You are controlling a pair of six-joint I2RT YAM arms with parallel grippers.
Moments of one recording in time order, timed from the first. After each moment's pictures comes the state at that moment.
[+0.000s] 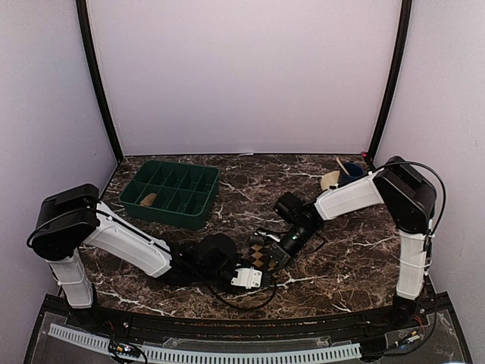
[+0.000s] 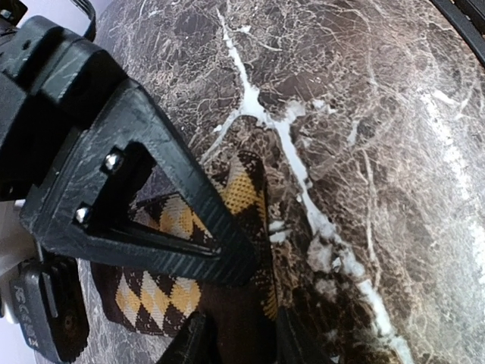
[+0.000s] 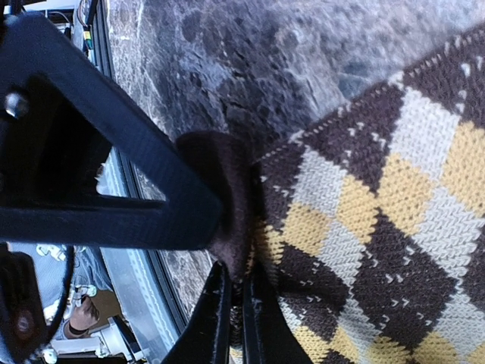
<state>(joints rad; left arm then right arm) -1.19 1.82 0.80 0.33 -0.06 0.78 0.77 2.00 1.13 -0.51 -0.91 -0.02</state>
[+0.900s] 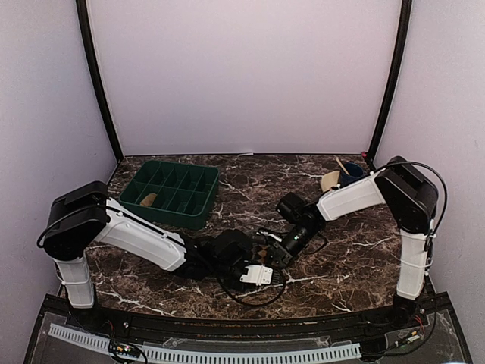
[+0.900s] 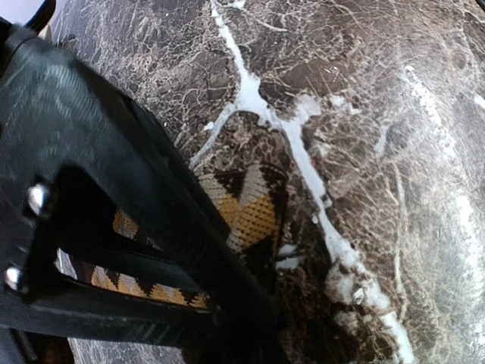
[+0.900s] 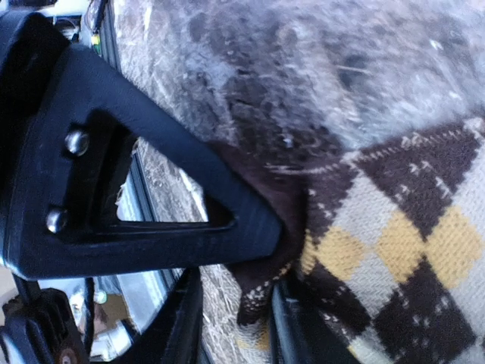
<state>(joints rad) -1.19 1.90 0.96 0.12 -0.06 0.78 0.76 2.00 1.11 -0.50 -0.93 0.00</state>
